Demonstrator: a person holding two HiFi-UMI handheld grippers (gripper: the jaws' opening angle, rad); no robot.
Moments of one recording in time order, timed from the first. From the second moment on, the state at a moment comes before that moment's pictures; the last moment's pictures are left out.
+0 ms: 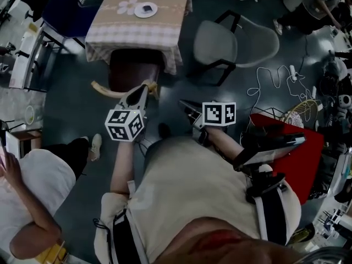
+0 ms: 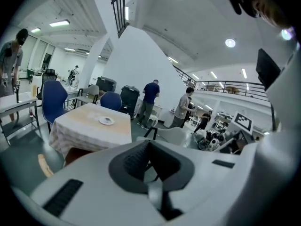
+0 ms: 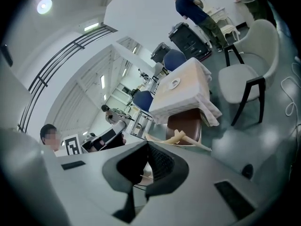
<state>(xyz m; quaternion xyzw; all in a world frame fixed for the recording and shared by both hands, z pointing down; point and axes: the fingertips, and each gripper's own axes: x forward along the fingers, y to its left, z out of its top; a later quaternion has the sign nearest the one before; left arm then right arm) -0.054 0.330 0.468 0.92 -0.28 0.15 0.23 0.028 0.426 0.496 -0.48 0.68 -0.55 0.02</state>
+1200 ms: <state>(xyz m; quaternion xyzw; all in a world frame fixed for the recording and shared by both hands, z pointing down) 0.089 0.368 0.430 0.92 -0.30 0.20 0.15 0.199 0.442 0.487 -0.49 0.68 -0.55 0.07</state>
